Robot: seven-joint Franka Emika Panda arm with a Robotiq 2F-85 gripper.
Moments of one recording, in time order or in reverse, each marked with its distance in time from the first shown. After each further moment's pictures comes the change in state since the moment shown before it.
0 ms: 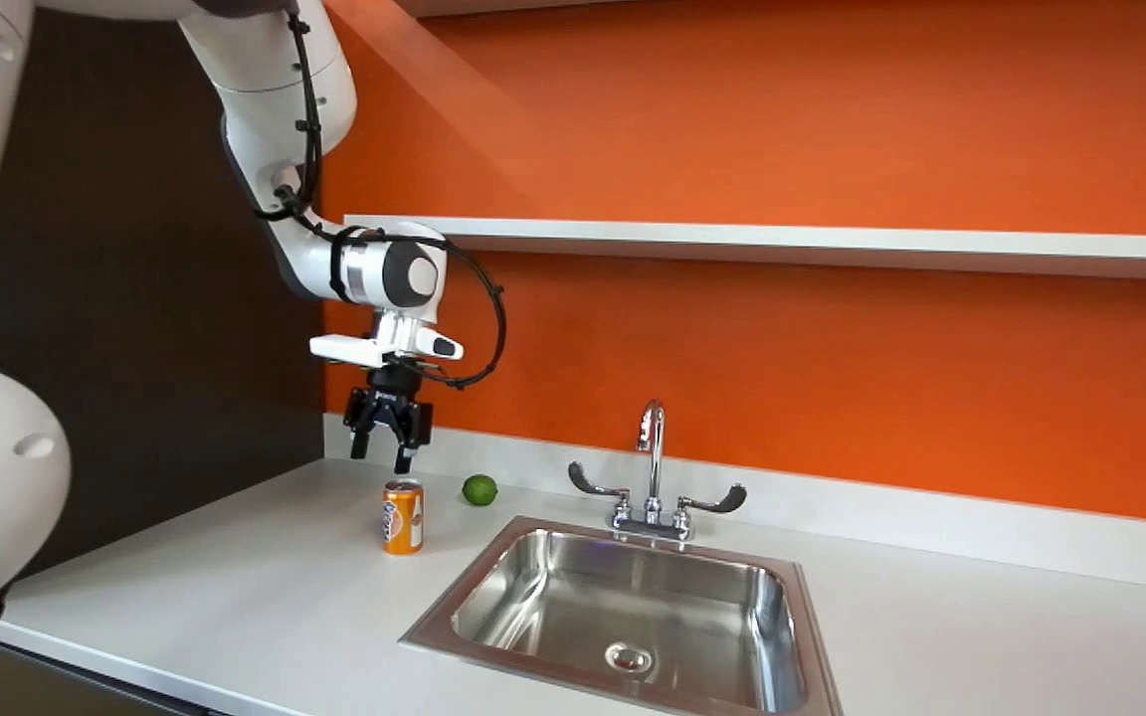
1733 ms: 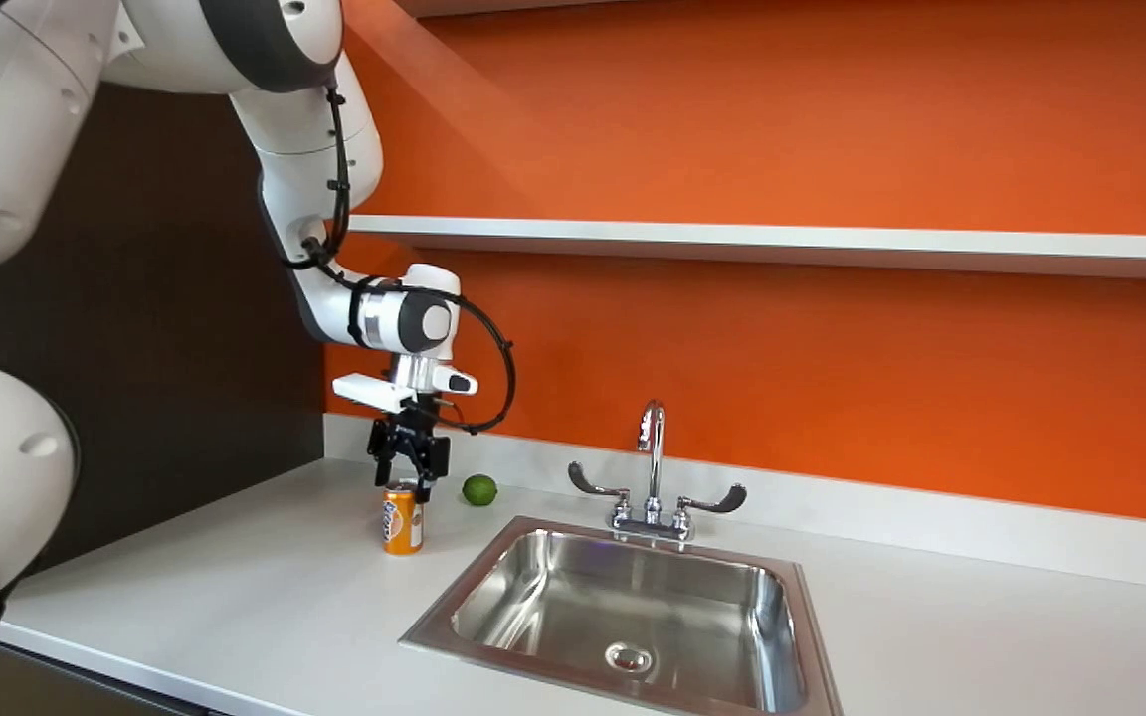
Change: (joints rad) arm 0.013 0.151 -0.035 0.058 0.008 0.160 0.000
